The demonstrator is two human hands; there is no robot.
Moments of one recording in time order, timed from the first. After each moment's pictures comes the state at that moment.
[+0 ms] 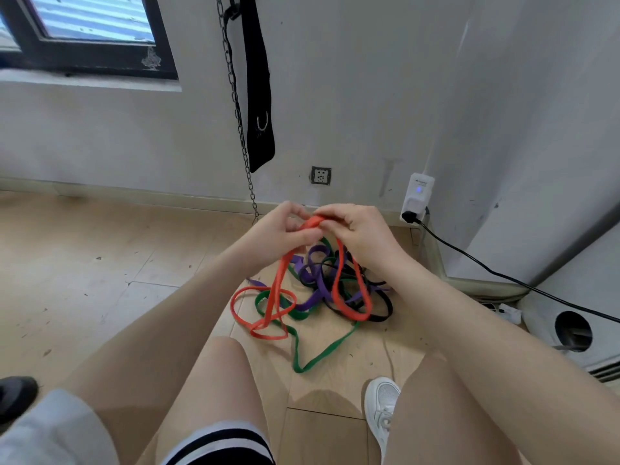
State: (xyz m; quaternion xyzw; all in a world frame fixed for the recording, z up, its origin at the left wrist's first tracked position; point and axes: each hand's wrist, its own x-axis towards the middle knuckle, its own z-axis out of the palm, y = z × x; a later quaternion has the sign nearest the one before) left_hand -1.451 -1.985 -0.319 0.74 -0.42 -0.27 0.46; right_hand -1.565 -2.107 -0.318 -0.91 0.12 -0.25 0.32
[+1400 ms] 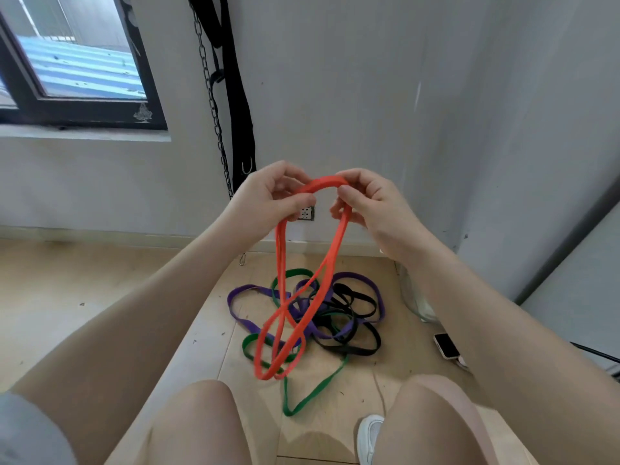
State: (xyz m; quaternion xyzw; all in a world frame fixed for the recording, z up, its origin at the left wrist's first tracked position) left_hand -1.463 -2.005 -0.217 0.66 -0.51 -0.12 0.54; right_hand -1.586 -2.139 -0.231 -0.75 0.09 -0.30 0.58
